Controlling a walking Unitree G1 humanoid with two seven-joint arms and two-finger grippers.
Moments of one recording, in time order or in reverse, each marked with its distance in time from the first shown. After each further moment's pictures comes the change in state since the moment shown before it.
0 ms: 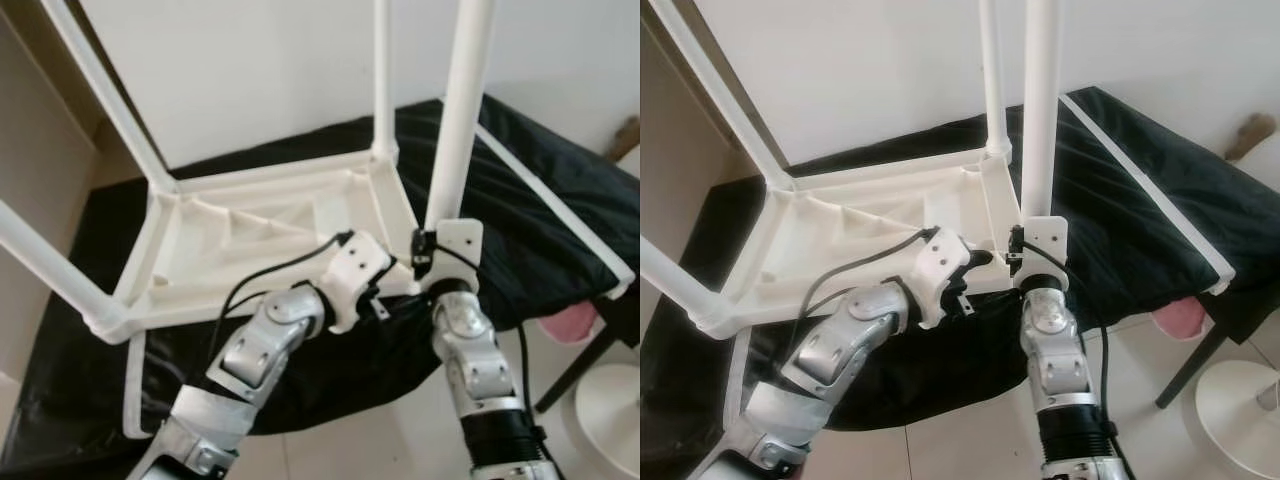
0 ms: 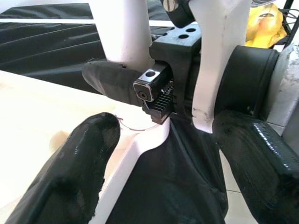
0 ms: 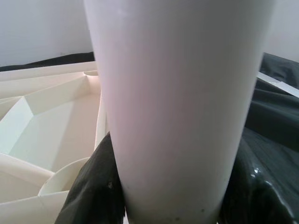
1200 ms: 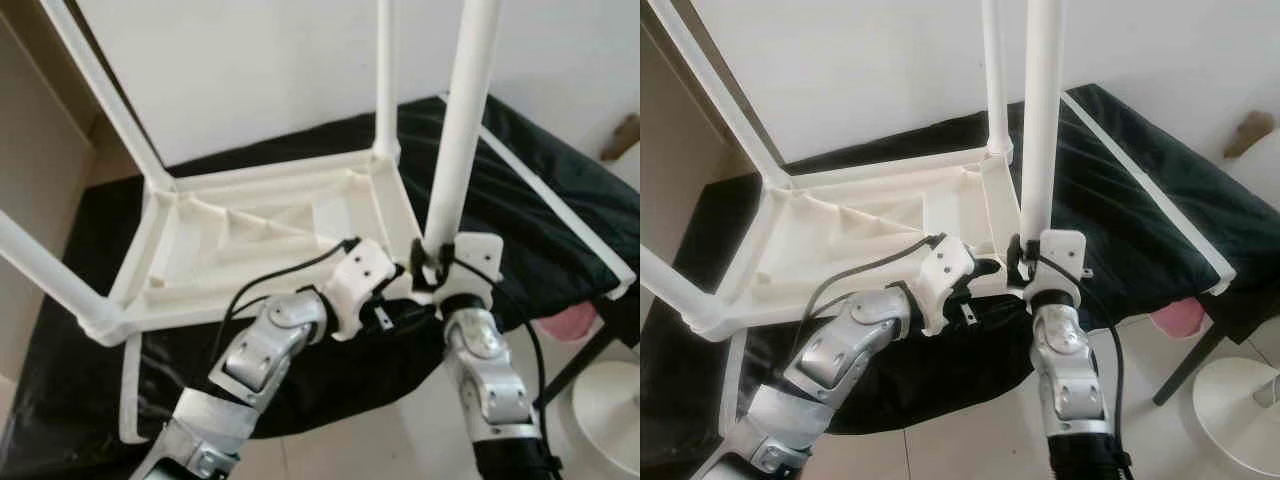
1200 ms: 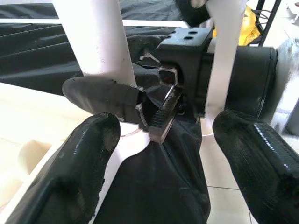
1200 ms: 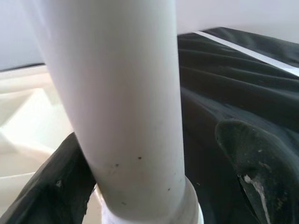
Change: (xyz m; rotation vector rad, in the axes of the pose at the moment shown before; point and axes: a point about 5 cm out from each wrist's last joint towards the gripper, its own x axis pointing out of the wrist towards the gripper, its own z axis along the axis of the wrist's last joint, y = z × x) left arm 0.001 -0.008 -0.003 0.004 0.004 -0.078; right arm -0.016 -0.026 -0.001 0.047 -0.039 0.126
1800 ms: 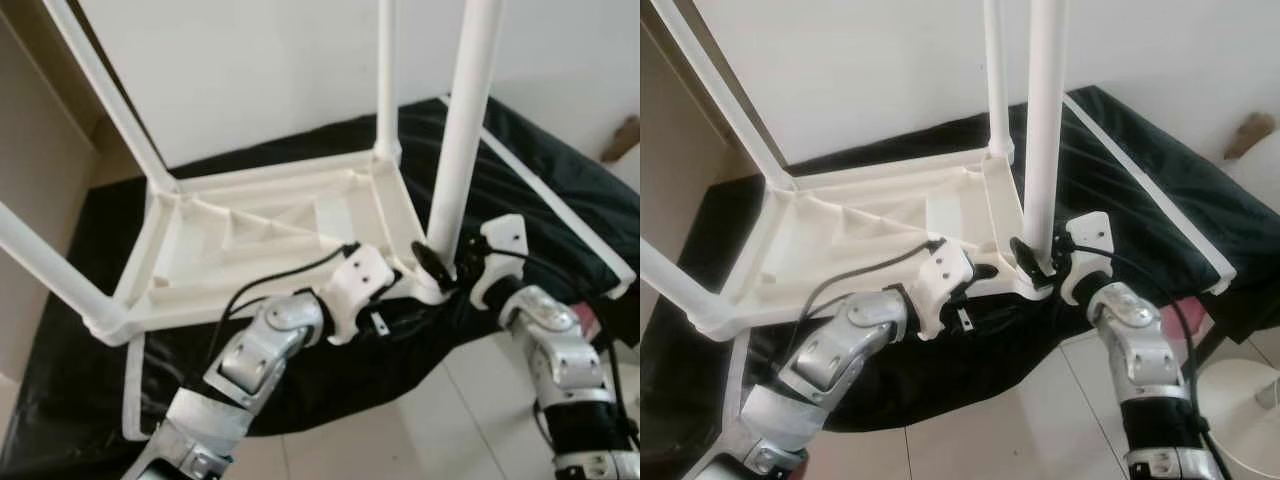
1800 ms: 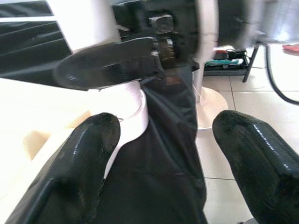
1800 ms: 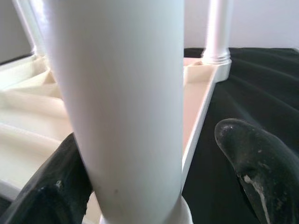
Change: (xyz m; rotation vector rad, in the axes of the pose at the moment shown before) left arm -0.005 -0.005 -0.002 0.030 0.018 -0.022; right arm 0.032 -0.040 0.015 -0.118 0.045 0.509
